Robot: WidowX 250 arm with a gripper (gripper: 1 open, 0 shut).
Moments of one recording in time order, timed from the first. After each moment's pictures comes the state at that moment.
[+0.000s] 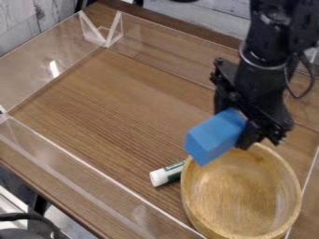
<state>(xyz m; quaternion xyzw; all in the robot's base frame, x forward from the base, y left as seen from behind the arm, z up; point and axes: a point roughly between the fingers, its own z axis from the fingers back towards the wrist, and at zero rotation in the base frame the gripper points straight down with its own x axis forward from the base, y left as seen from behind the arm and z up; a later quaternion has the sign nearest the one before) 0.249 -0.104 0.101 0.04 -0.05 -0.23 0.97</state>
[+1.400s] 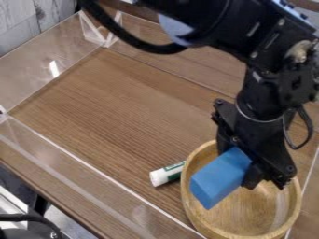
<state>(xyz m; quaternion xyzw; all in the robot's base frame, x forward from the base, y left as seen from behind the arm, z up) 0.227 -0.118 0.075 0.02 -0.08 -0.21 0.97</state>
